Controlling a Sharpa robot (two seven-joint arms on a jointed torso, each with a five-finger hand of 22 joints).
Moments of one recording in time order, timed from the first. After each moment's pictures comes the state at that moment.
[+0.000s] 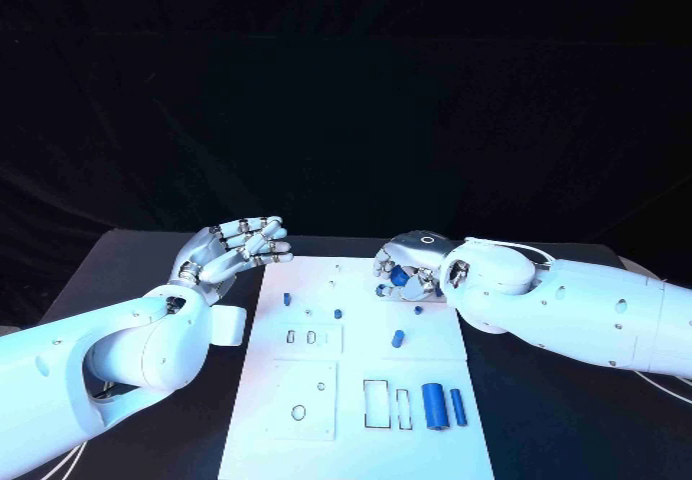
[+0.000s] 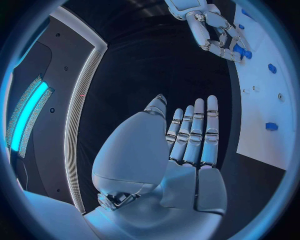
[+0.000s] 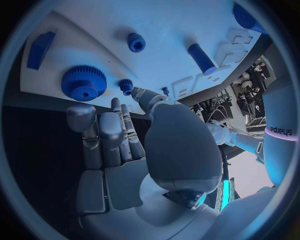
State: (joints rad) left arm 1.23 -0.96 -0.02 1.75 0.05 -0.48 0.51; left_hand 1.54 -0.05 0.05 0.29 0.23 0.78 0.20 0.27 0.18 0.94 0.19 0.15 0.07 0.94 0.14 0.36 0.25 0.18 0.86 0.24 0.45 0.19; right arm 1.35 -0.74 -0.13 1.45 -1.66 -0.24 -0.09; right_hand 1.33 -0.24 0.46 0.12 0.24 0.94 0.18 0.26 0.22 1.14 0.11 0.07 0.13 1.46 0.01 1.13 0.97 0.13 1.29 0.12 1.12 0.90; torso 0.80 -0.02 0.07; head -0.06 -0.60
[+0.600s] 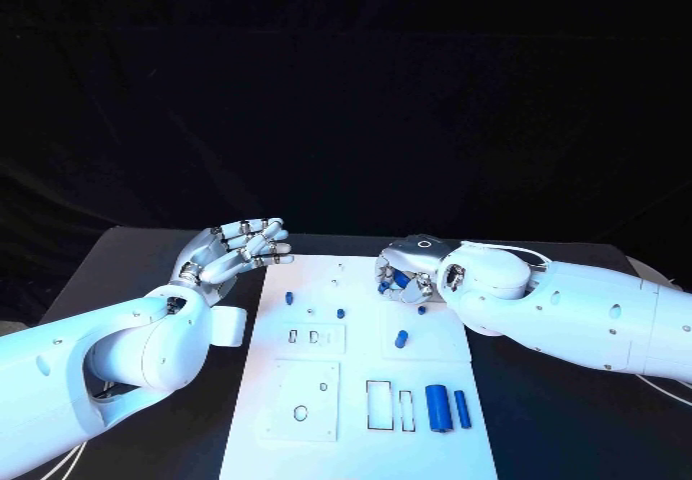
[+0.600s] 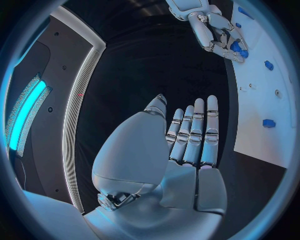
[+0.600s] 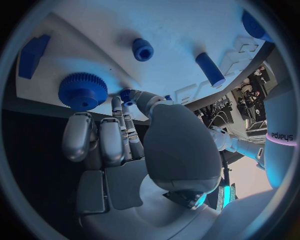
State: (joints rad) left arm 1.23 -0.97 -0.02 1.75 0.05 -0.48 0.50; left_hand 1.54 -0.05 0.05 0.29 0.23 0.78 0.20 0.27 0.18 0.93 0.19 0.15 0.07 0.94 0.14 0.36 0.25 0.18 0.86 0.24 0.45 0.19; right arm 1.34 -0.72 -0.13 1.44 -1.70 -0.22 -0.11; right_hand 1.36 -0.22 0.52 0.12 0.22 0.97 0.16 0.27 0.24 1.16 0.10 0.07 0.15 1.47 0.02 1.30 1.14 0.10 1.36 0.12 1.31 1.15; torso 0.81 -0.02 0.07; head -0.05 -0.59
